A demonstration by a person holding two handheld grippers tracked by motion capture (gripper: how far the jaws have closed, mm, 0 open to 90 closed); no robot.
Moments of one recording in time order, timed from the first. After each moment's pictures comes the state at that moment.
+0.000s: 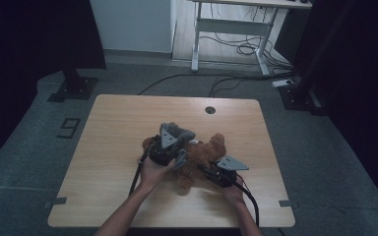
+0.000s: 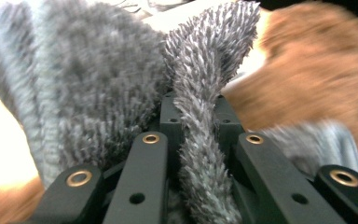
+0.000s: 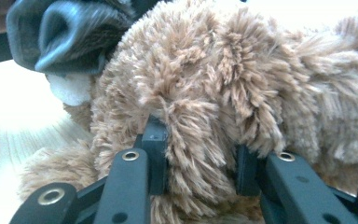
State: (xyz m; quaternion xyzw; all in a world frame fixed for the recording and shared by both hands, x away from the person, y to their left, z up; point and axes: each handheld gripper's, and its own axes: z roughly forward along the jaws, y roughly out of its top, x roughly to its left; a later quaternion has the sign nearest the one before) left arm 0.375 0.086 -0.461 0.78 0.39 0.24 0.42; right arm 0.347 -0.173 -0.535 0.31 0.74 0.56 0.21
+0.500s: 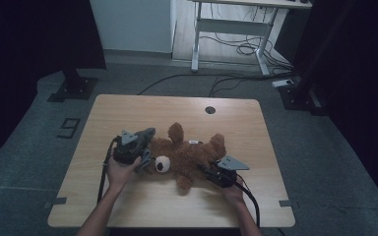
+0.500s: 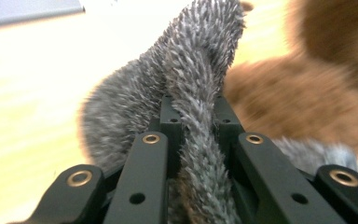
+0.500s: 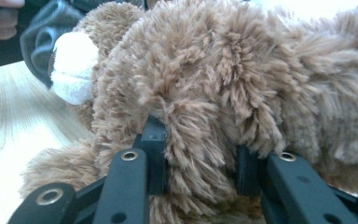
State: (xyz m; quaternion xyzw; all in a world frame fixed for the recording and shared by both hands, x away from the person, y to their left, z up) left arm 0.381 0.186 -0.480 0.74 0.48 0.23 0.40; right arm 0.348 -0.174 -0.537 0.31 0.74 0.57 0.20
